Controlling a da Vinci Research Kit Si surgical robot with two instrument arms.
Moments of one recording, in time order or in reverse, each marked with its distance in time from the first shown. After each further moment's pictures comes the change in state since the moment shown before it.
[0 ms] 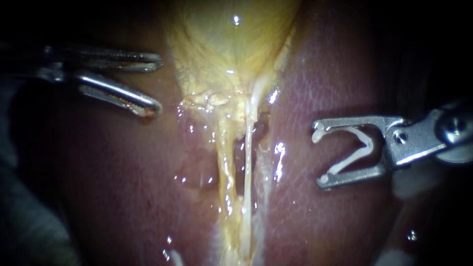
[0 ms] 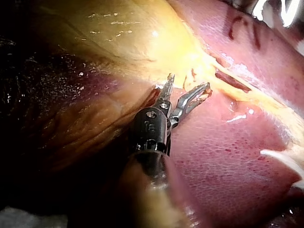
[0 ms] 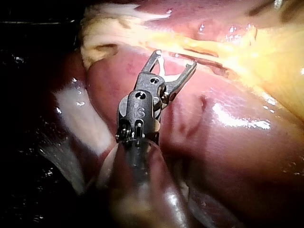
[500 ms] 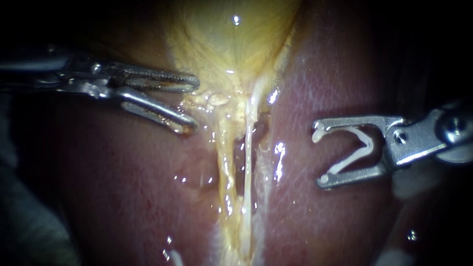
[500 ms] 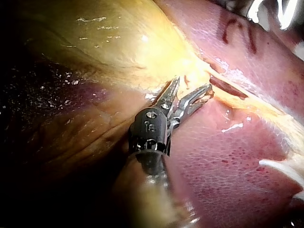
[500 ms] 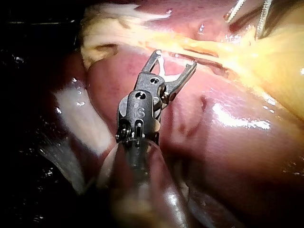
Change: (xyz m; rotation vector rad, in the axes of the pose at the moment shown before) right arm 0.000 0.000 0.000 0.000 0.000 0.000; left arm 0.000 0.000 0.005 -0.016 -0.011 0.005
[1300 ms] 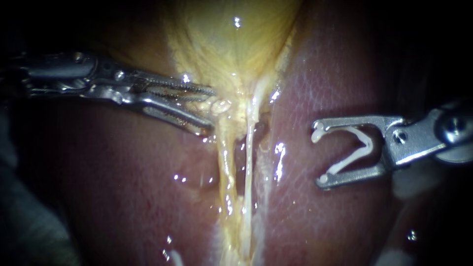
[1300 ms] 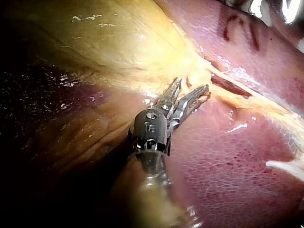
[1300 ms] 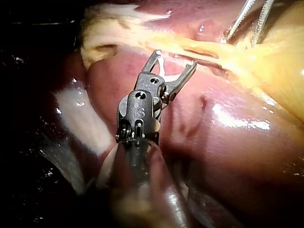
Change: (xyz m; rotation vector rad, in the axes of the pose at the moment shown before) right arm 0.000 0.000 0.000 0.000 0.000 0.000; left arm -0.002 -0.002 0.003 0.007 -0.038 0.016
